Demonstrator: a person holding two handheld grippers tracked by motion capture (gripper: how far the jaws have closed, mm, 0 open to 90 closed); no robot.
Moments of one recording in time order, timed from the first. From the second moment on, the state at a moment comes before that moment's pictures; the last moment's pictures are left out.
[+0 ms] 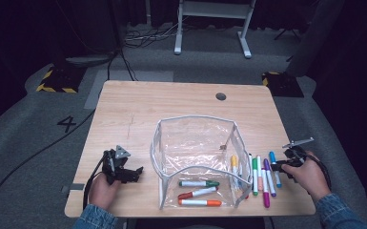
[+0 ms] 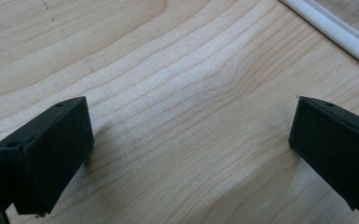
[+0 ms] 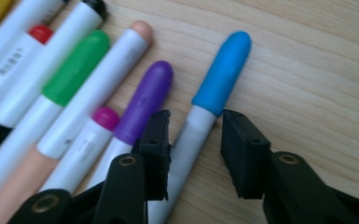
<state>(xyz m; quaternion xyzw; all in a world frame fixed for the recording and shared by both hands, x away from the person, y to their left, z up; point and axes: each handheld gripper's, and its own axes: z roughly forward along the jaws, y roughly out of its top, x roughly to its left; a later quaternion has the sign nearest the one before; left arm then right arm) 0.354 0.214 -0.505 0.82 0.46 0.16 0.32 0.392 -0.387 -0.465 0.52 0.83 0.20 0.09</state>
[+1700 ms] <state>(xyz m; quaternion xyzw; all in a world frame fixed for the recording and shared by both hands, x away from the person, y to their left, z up) 0.354 0.214 -0.505 0.82 0.45 0.16 0.32 0.340 -0.293 -0.260 0.33 0.87 0.36 0.08</state>
